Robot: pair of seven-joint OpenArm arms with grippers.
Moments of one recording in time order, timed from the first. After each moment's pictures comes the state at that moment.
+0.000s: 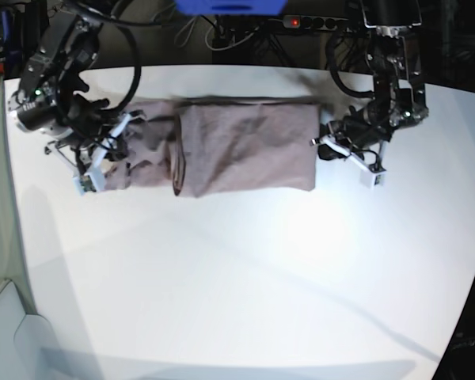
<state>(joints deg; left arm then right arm) 7.8 -6.6 -11.5 86.7 -34.5 -11.6 52.6 -8.4 -4.5 25.8 115.4 19.7 39.9 -76.9</state>
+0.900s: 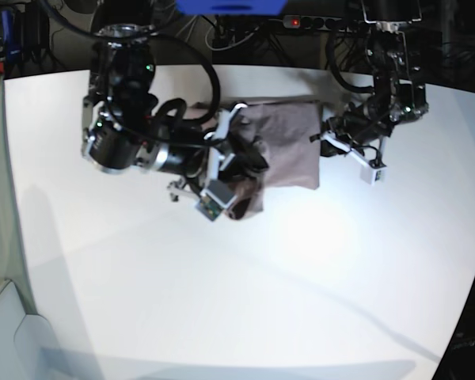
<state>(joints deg) 9.2 -6.6 -11.5 87.3 -35.2 -11.8 52.0 -1.8 -6.8 -2.9 112.8 39.3 39.9 -79.2</state>
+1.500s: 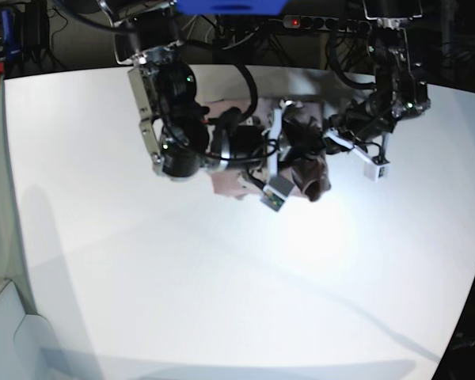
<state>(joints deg) 10.4 -6.7 -12.1 88.3 -35.0 -11.8 51.5 3.6 -6.2 -16.2 91.4 40.6 39.9 -65.4</state>
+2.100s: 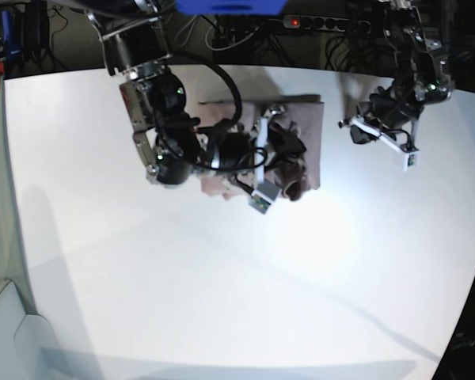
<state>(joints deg) 16.3 -8.1 -19.3 99.6 -32.7 -11.3 55.3 6.4 -3.1 -16.3 85.3 39.2 39.9 -63.7</state>
